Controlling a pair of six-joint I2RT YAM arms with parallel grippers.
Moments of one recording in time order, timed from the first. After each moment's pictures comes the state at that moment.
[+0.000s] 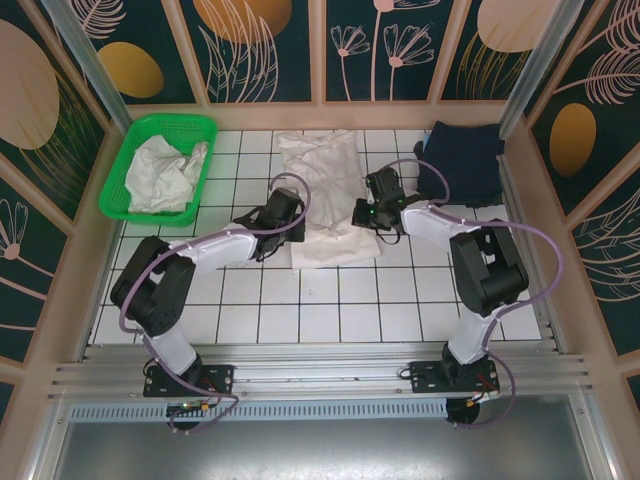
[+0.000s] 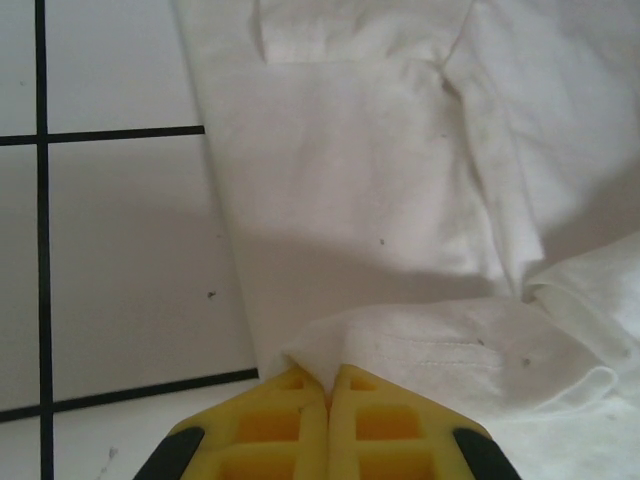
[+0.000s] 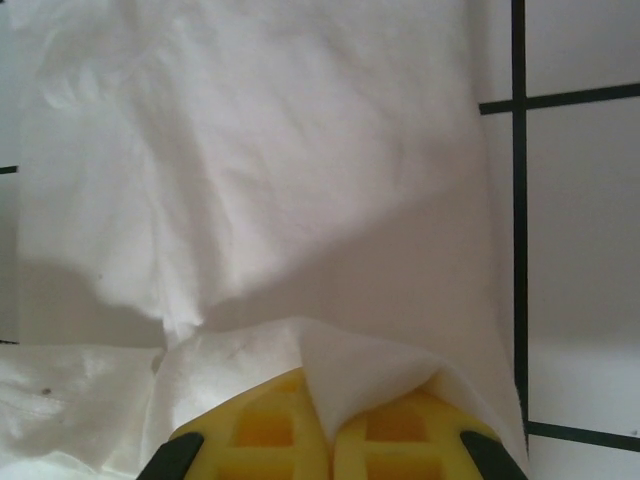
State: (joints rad) left arm -0.60 1.78 1.06 -0.15 -0.12 -0.48; right arm 0.45 1.81 1.14 -0.28 -0.13 0.52
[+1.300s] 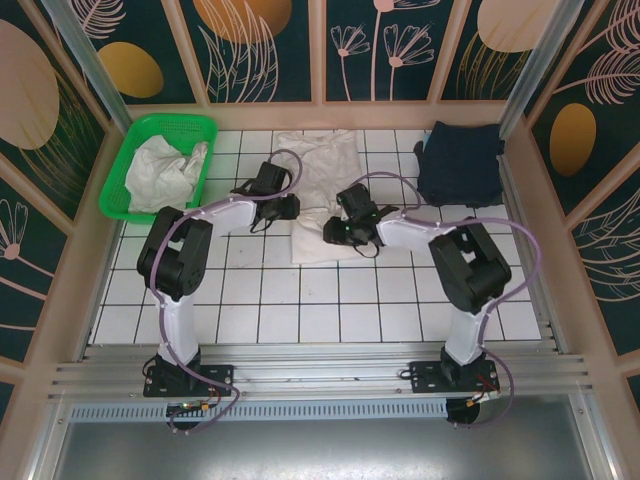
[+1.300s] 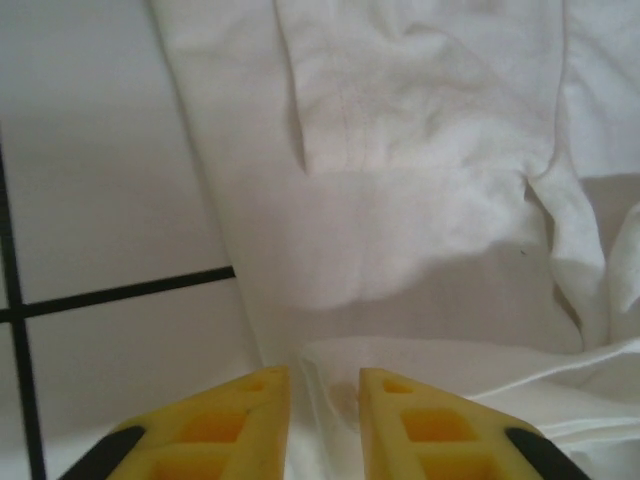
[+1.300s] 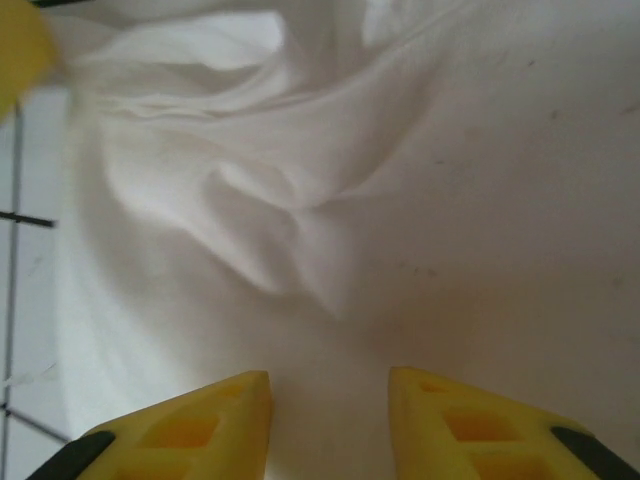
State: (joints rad) left arm -0.44 2.00 1.33 -0.23 0.07 -0.35; right arm 0.62 1.88 1.16 -0.25 -0.15 0.57
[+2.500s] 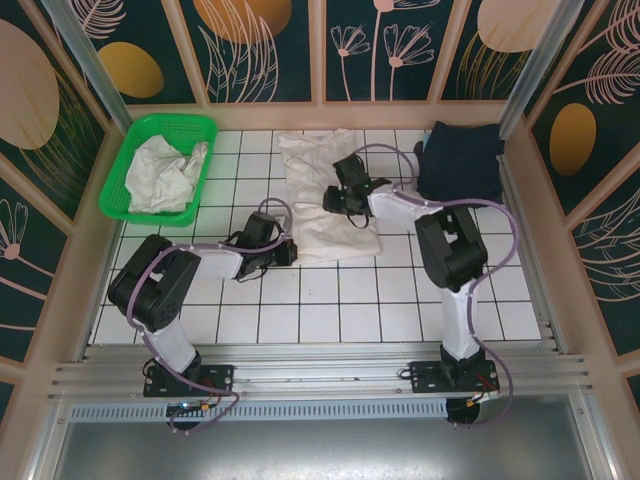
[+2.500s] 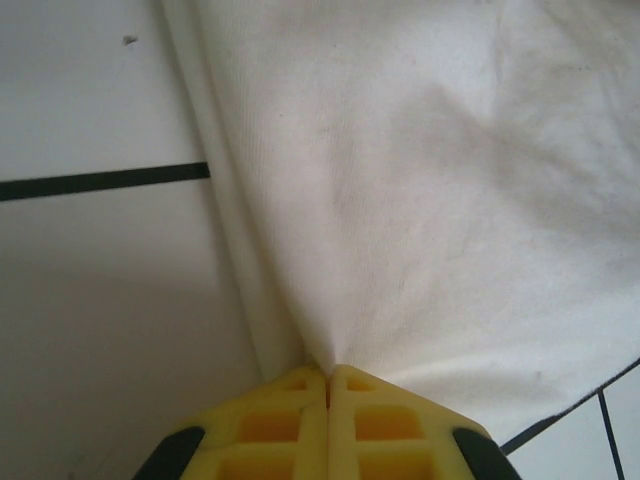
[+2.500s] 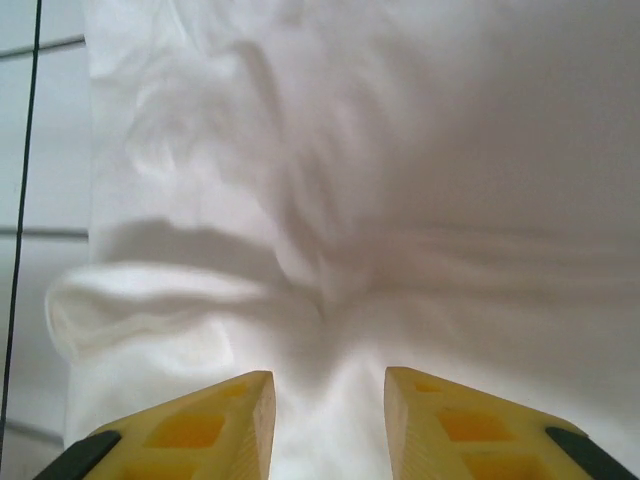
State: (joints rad) left arm -0.52 1.73 0.70 0.19 0.24 -0.52; right arm 0.56 1.94 1.32 -0.28 -0.05 0.55
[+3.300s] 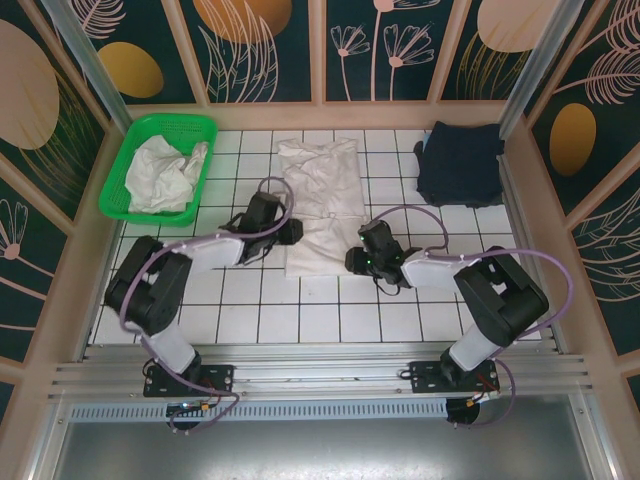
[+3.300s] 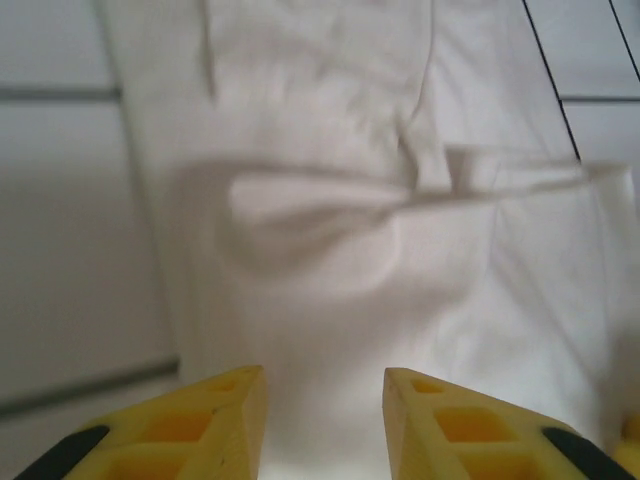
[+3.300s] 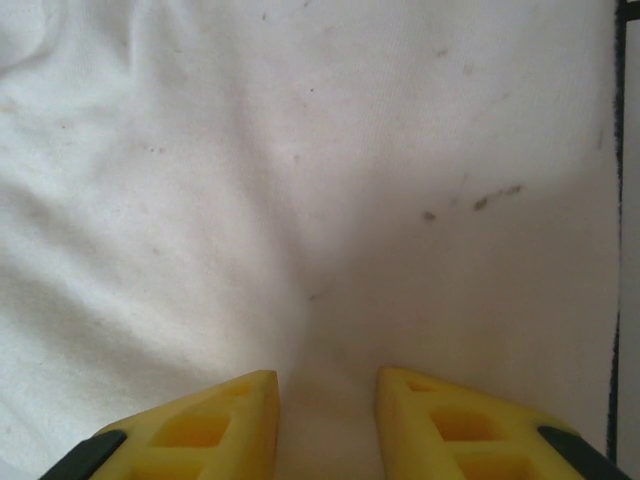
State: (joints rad) left arm -0.52 1.76 0.94 0.05 0.11 -0.47; right arm 0.65 1.59 0.66 0.02 -0.02 0.66
